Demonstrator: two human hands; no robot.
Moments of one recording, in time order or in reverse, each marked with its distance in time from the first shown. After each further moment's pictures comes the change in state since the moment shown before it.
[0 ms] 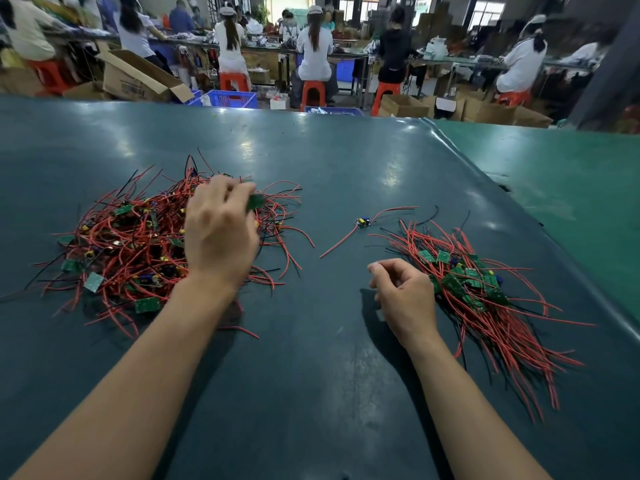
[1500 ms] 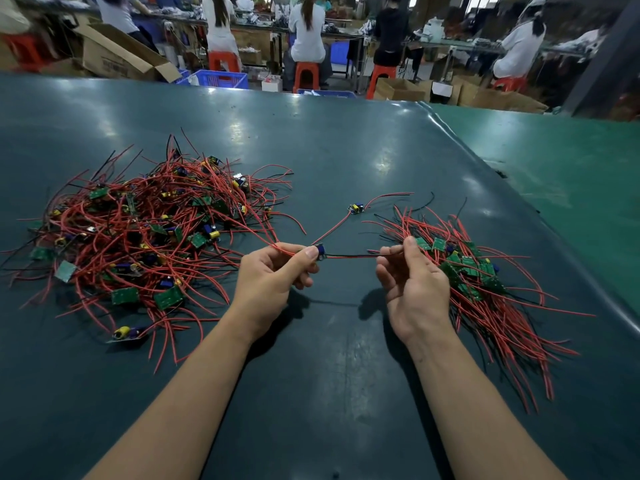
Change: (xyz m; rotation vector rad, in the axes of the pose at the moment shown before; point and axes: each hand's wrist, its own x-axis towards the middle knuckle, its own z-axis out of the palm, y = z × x) left_hand -0.072 0.048 0.035 -1.298 -0.425 -0.738; right_hand -0.005 -0.023 -0.010 0.876 0.124 0.350
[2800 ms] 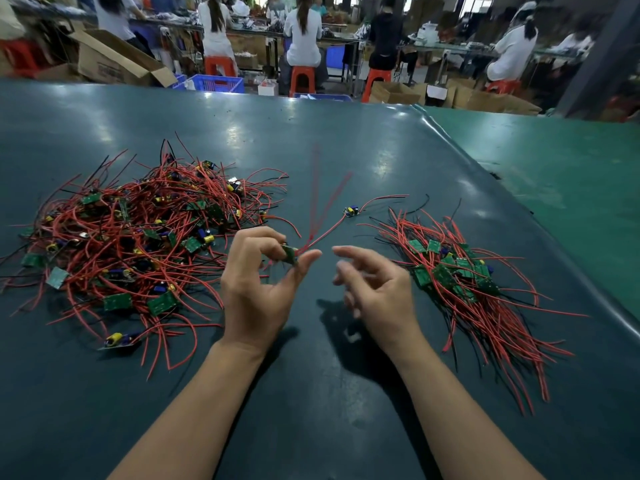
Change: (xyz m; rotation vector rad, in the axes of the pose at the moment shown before) left_hand -0.005 -0.003 -0.001 0.566 0.296 0.931; right_hand -0.021 0.014 0.007 -0.584 -0.385 -0.307
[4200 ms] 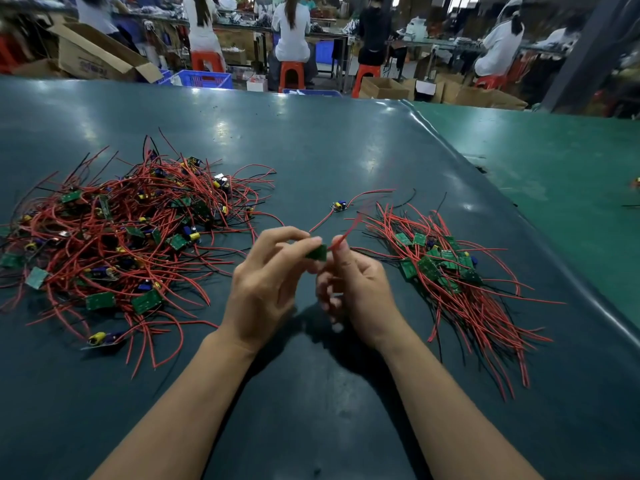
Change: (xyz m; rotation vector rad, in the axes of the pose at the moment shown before) left_hand -0.001 0.009 0.006 -0.007 -0.287 0.147; right_hand 0.002 0.000 0.002 0.247 -0.126 0.288
